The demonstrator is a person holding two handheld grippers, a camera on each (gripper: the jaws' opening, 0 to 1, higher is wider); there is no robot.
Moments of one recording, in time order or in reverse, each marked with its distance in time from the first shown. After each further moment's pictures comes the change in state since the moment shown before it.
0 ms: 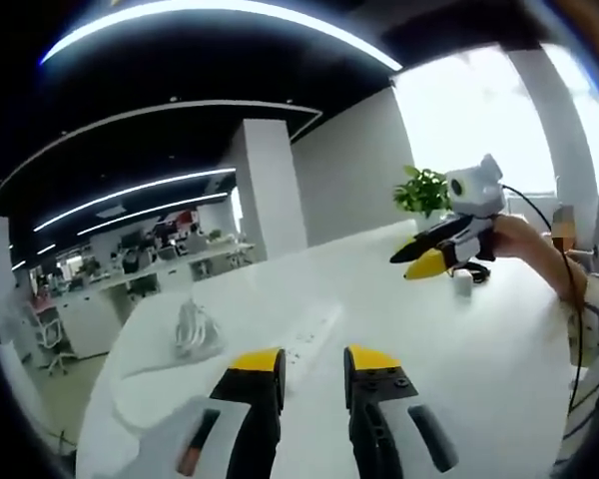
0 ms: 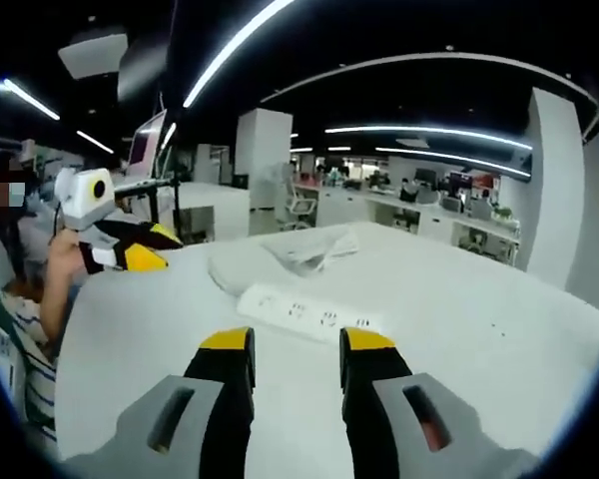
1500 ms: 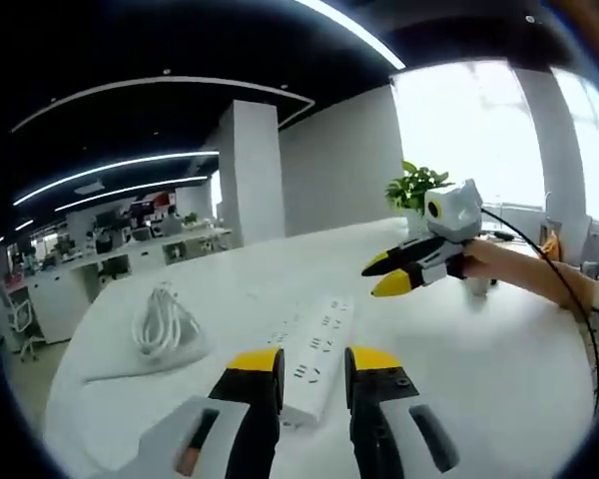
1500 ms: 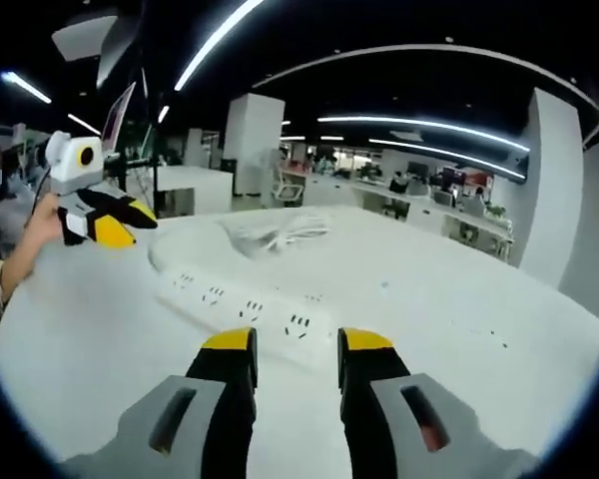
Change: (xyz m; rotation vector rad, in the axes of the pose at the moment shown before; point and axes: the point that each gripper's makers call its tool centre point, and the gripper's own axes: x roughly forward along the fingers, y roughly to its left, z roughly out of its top) left arm 0.078 0.037 -0.018 -0.079 0.041 -0.134; right arm 0.076 -0.069 -0.053 -0.028 0.064 -0.046
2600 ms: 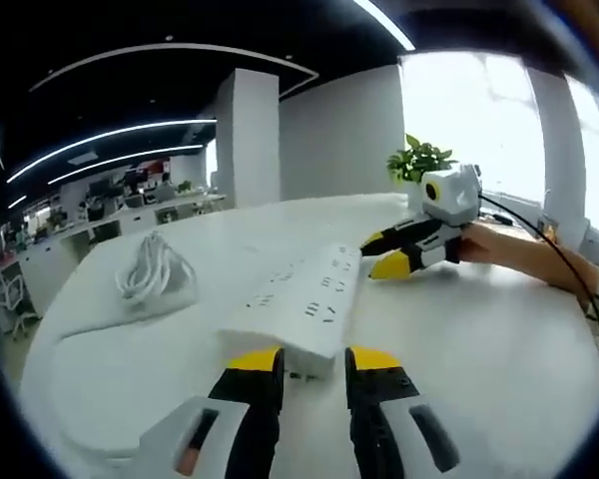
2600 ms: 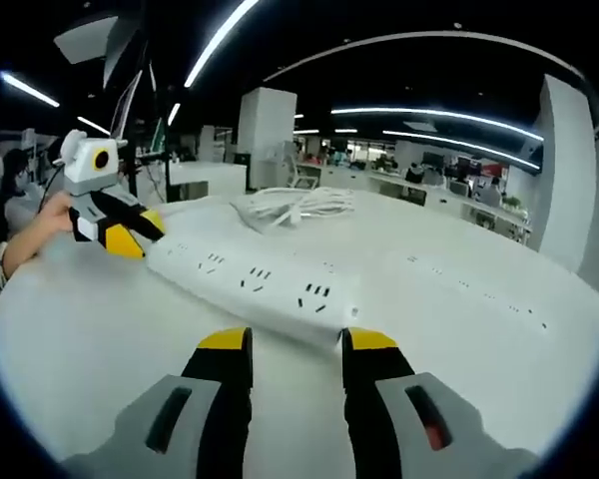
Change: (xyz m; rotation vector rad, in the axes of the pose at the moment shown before) left arm 0.015 0.014 -0.059 -0.043 0.130 -0.021; right arm 0.032 0.010 -0.031 0.038 -0.001 0.073
